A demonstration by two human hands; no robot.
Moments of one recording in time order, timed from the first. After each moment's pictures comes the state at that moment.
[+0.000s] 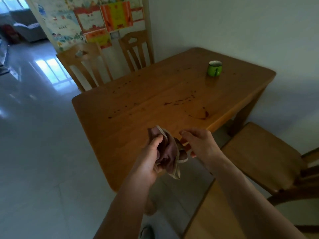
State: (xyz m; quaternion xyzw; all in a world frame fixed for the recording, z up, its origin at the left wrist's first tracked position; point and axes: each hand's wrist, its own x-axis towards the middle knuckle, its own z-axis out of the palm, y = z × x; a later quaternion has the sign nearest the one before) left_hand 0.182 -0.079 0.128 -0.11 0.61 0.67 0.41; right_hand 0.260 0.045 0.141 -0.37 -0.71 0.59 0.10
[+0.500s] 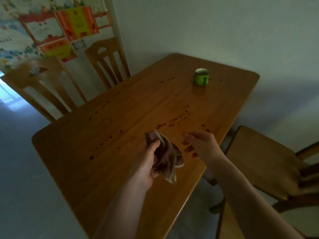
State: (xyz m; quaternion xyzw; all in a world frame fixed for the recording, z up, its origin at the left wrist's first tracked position) left_hand 0.007 0.005 0.110 -0.06 0.63 0.59 0.49; right_hand 0.120 0.125 0.123 -0.46 -0.63 0.60 0.17
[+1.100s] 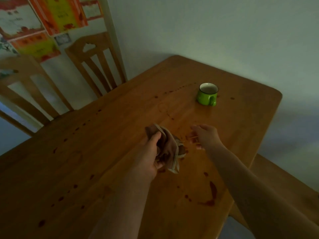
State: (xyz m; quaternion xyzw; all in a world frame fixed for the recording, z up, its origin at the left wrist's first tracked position) left_hand -0.113 0.254 0.093 -0.10 0.60 0.63 0.48; right_hand -0.017 0.400 0.070 -0.52 -0.57 0.61 0.17
